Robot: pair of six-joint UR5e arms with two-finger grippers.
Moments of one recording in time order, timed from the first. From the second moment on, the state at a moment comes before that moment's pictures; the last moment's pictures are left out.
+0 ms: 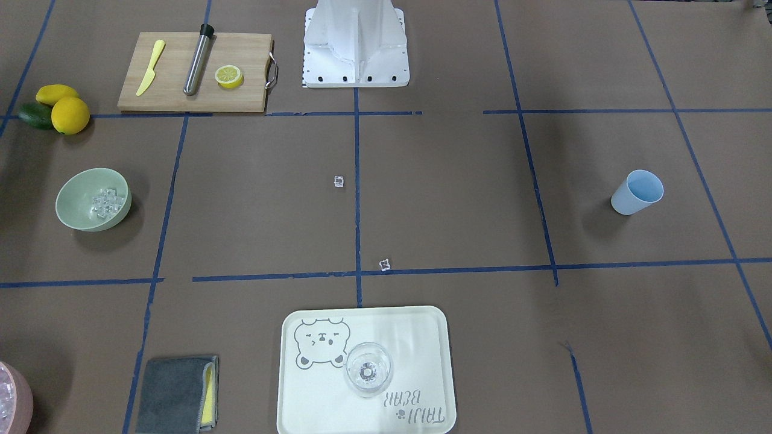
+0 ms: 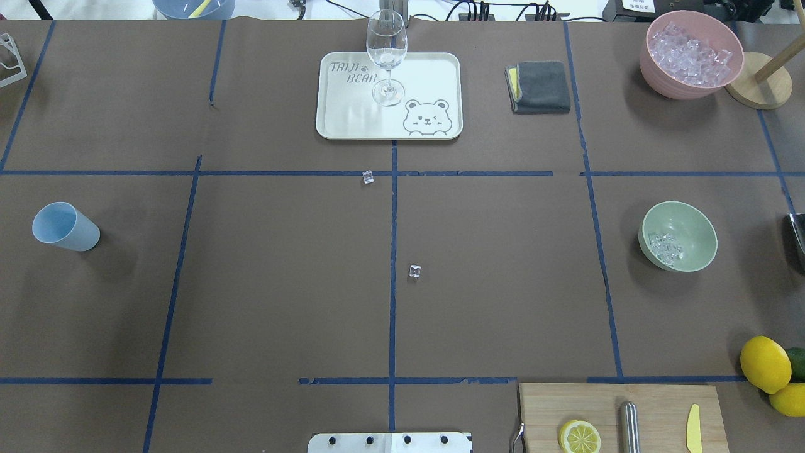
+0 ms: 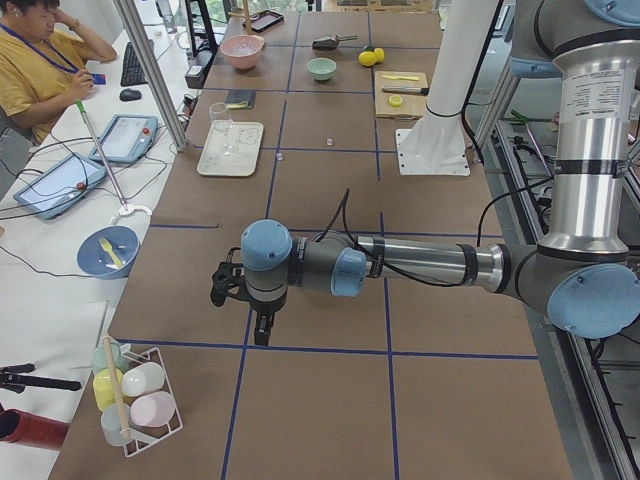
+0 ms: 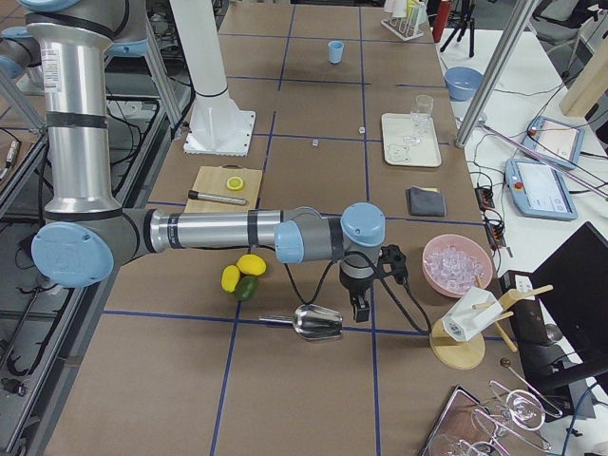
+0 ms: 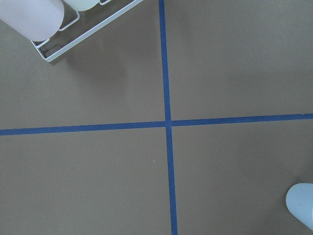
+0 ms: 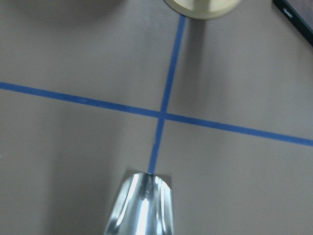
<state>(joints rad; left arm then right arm) -1.59 -1.55 -1.66 -1.68 -2.38 -0.05 1.55 -1.58 1.64 -1.57 2.25 -0.09</state>
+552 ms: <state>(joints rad) -1.59 -1.54 -1.66 -1.68 -2.38 -0.04 1.57 -1.60 1.64 -1.62 2.24 -0.10</state>
